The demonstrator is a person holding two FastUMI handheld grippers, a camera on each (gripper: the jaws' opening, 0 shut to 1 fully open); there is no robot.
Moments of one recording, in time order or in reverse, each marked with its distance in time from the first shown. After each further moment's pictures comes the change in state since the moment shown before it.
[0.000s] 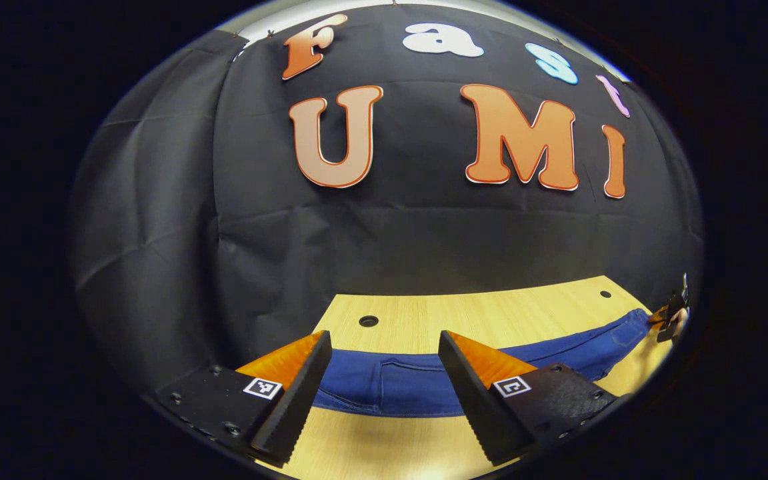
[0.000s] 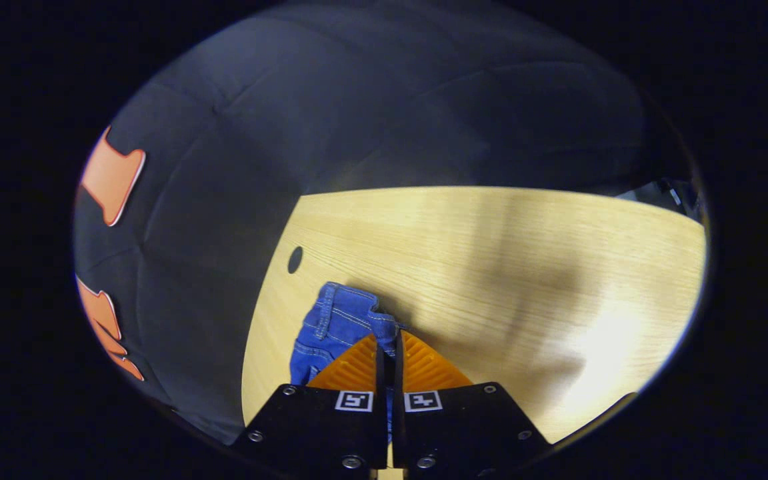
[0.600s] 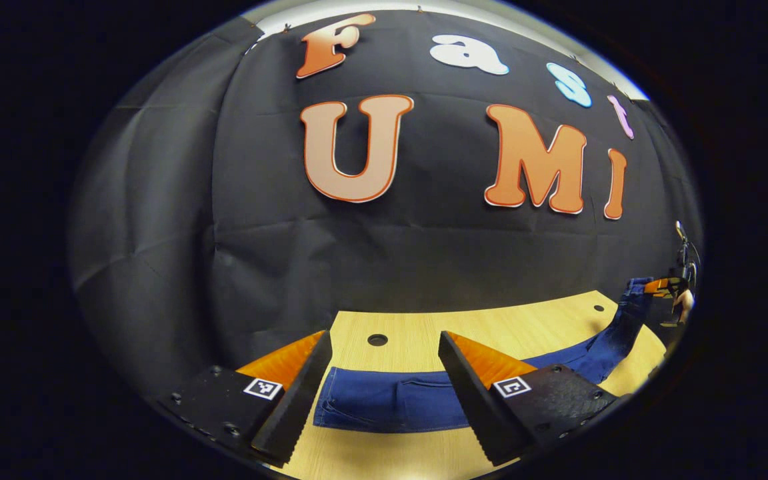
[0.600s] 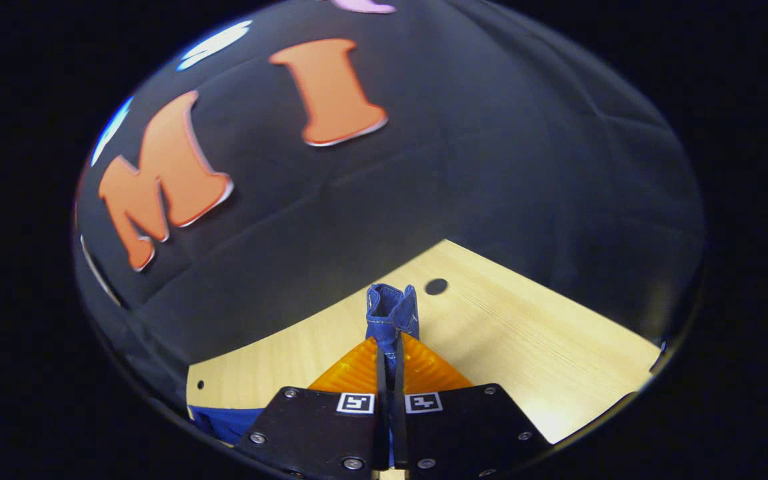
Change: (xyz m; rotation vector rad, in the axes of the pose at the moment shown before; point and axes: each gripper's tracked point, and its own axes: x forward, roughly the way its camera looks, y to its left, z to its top) left arm 0.024 0.084 0.028 -0.058 -0.036 -0.080; right arm -0.111 0.177 -0.016 -0.644 -0.241 0.195
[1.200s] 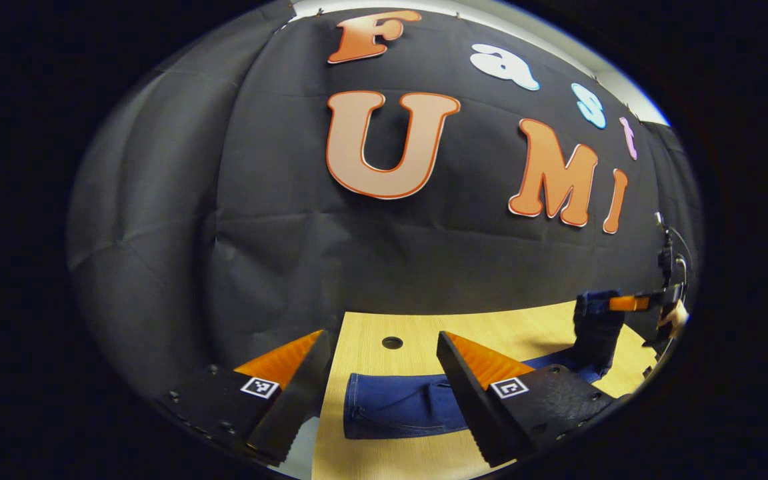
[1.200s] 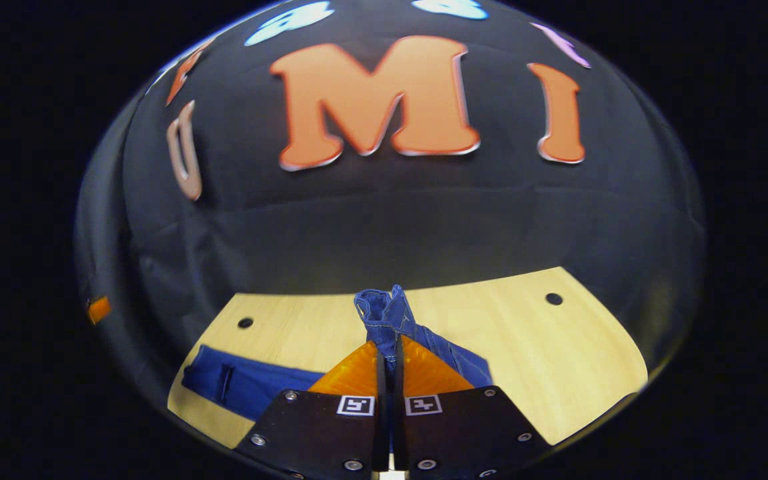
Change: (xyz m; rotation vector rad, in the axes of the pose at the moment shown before) left arm 0.029 0.092 -0.008 -0.067 0.007 -0.075; right arm -0.029 0.114 -0.076 -0.400 0.112 0.260
